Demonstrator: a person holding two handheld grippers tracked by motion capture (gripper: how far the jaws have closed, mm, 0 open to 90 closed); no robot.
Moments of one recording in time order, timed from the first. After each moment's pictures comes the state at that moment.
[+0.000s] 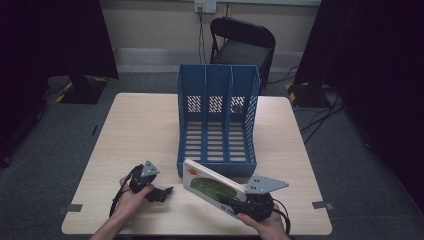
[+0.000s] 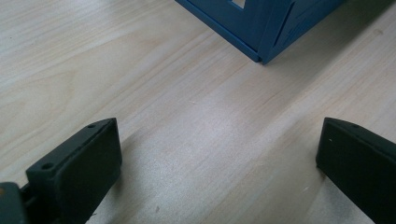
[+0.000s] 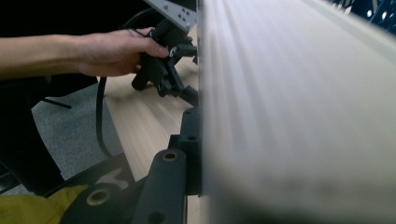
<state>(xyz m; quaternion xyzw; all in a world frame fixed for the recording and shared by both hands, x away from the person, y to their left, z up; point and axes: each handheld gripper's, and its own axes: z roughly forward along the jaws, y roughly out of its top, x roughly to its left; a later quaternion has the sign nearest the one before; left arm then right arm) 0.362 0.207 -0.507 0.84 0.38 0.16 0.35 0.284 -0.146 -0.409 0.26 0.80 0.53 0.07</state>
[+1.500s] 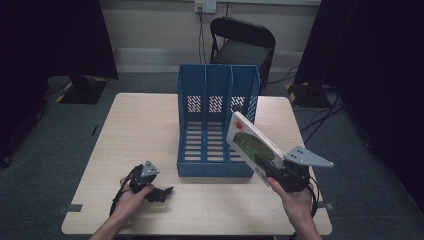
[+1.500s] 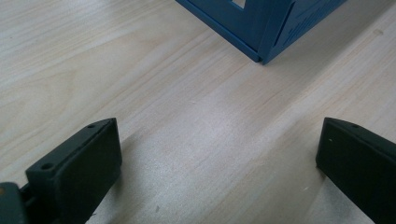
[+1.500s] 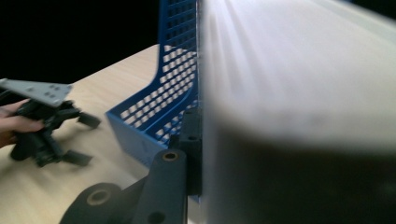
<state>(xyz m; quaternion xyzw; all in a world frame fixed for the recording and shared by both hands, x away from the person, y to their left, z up) 0.362 0.207 -0.507 0.84 0.38 0.16 0.35 0.315 -0.209 -0.349 0.38 0.73 0.52 0.24</state>
